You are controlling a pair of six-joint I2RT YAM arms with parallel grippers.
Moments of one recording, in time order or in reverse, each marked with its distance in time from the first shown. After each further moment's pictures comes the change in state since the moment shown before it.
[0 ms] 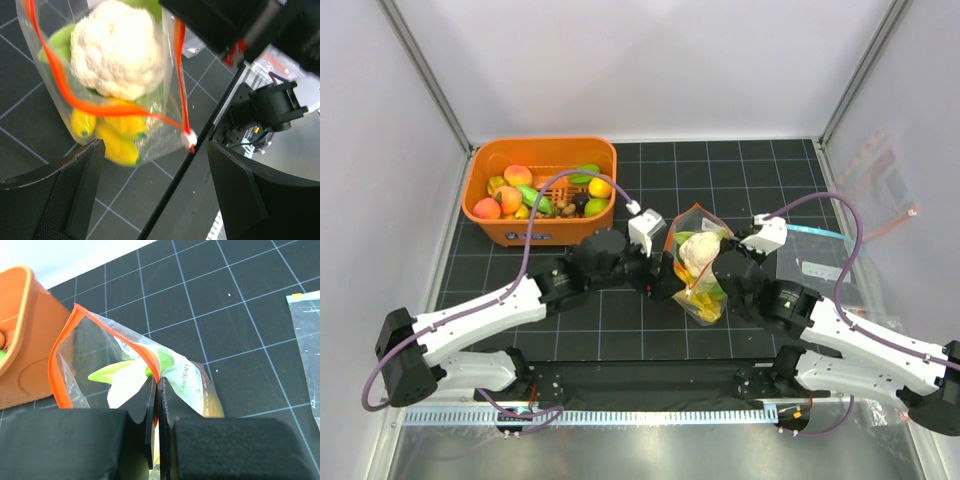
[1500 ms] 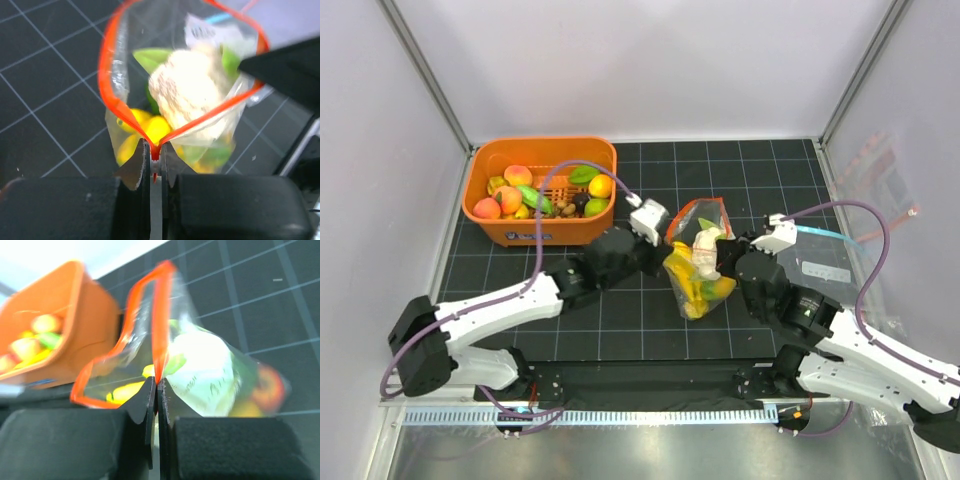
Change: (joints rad) left arm -0.043 0.098 -0.055 0.227 -0.323 0.169; right arm -0.072 -0.130 -0.036 0.039 -0.207 -0.006
